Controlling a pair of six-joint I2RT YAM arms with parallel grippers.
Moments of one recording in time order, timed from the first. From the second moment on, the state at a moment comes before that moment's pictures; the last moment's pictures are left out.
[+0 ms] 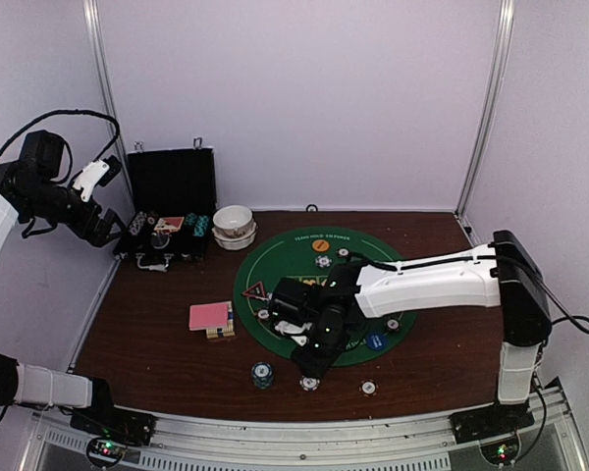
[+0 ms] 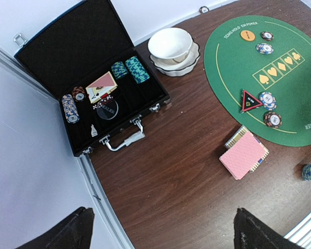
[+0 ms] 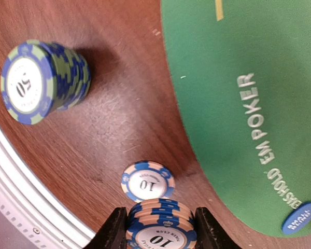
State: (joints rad) left arm 0.01 1.17 1.53 -1.19 0.23 0.52; right arm 1.19 1.98 1.51 -0.92 0.00 0.30
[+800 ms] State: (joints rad) left arm 0.01 1.17 1.53 -1.19 0.23 0.52; right arm 0.93 1.89 1.25 -0.81 0.02 0.30
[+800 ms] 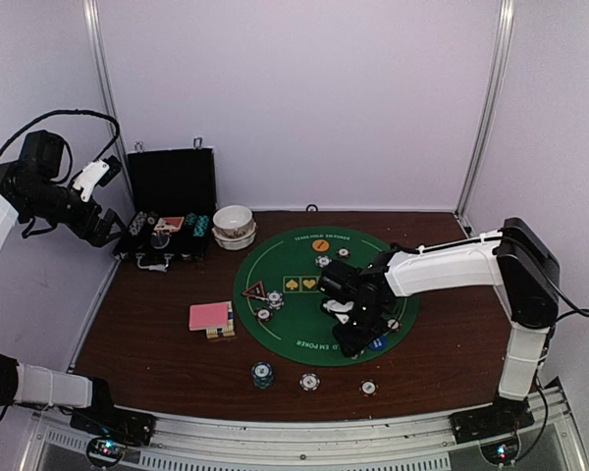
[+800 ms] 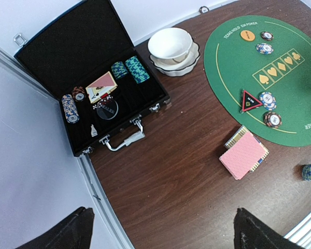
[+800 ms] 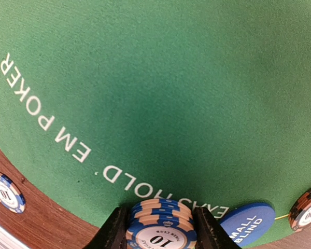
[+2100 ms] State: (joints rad) left arm 0.01 1.18 1.53 -1.23 0.23 0.52; right arm 1.23 2.13 1.86 -0.98 -0.04 0.24
